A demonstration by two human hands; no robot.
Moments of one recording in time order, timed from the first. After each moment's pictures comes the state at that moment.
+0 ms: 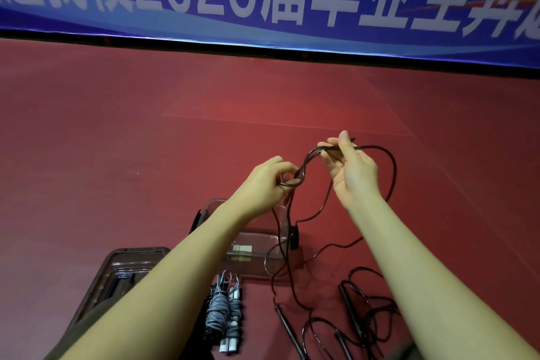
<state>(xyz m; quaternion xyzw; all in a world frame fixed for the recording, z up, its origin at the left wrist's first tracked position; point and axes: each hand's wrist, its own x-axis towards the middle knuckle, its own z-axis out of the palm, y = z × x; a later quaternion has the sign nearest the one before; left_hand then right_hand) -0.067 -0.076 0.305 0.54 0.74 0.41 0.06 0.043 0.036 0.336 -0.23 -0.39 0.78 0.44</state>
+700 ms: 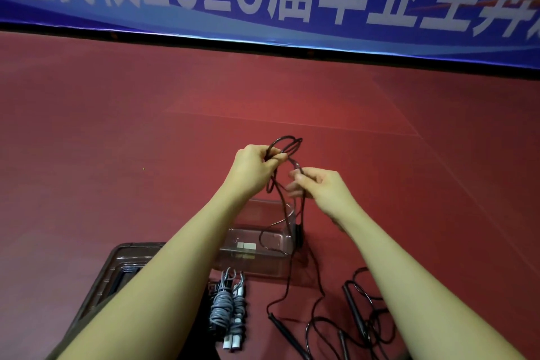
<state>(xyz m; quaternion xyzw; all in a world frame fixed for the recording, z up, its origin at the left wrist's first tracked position) -0.087 -0.083 0.321 0.38 0.78 0.50 0.07 0.028 0.020 0.298 -0.23 -0.77 0.56 0.21</state>
